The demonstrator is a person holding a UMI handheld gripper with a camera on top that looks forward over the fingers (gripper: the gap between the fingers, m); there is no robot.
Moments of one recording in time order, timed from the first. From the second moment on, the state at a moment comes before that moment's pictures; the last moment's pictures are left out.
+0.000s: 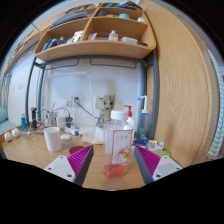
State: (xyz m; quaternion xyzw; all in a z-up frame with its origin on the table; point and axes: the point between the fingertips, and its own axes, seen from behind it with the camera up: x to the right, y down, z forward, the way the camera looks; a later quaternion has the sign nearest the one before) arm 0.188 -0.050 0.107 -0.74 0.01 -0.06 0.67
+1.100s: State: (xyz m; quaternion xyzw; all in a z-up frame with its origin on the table) arm 0.173 0.036 0.129 -0.73 -0.15 -0.23 0.63
